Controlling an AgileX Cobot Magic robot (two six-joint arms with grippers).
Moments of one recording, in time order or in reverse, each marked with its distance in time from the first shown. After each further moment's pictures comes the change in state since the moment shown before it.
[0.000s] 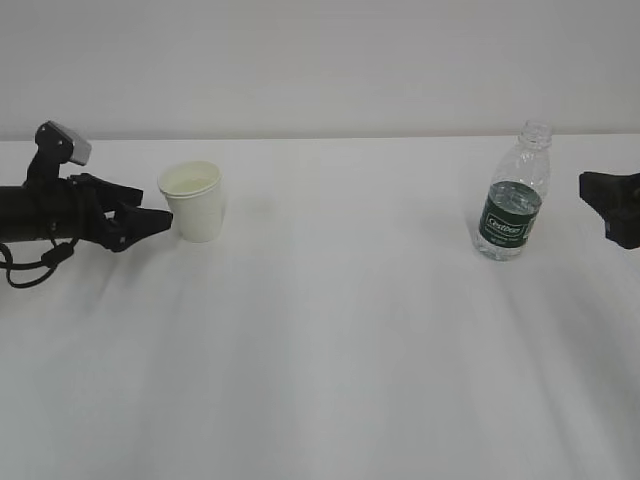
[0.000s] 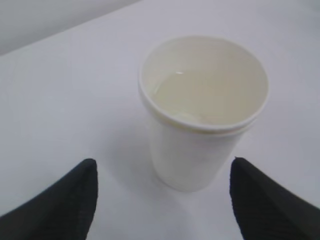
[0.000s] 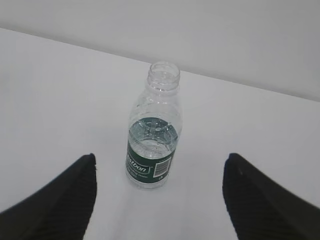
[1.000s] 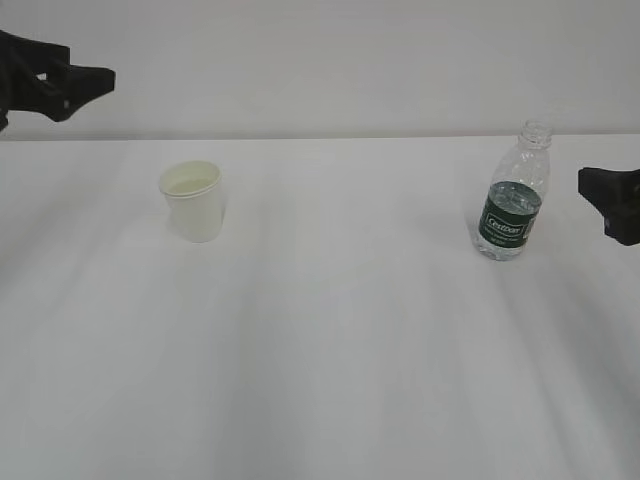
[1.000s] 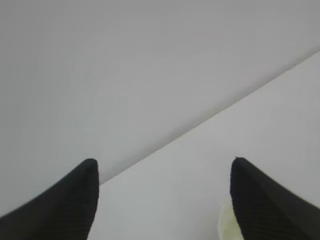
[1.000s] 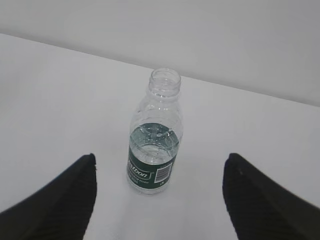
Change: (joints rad) left arm 0.018 -0.385 0.008 -0.075 0.151 -0.095; right arm 0.000 0.000 0.000 -0.002 -0.017 0.002
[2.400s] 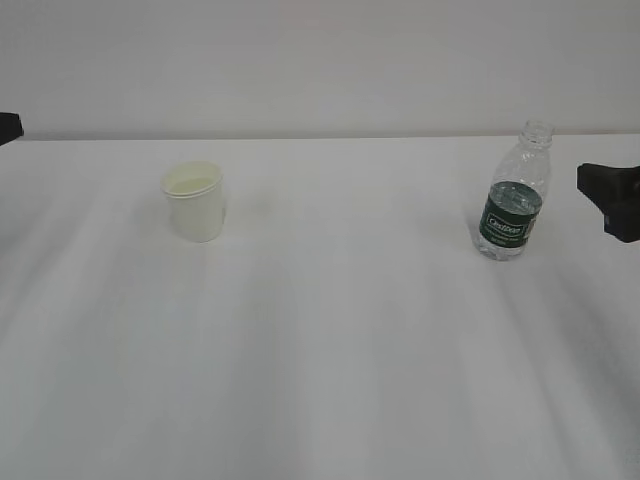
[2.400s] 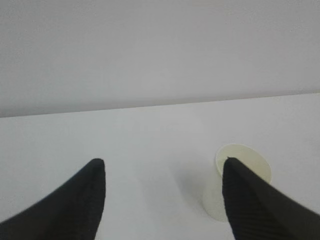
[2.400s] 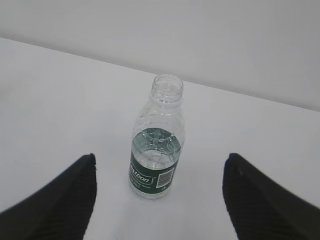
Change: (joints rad) left arm 0.236 -0.121 0.301 -0.030 -0.133 -0.198; right arm 0.000 0.000 0.000 -0.002 -0.015 0.001
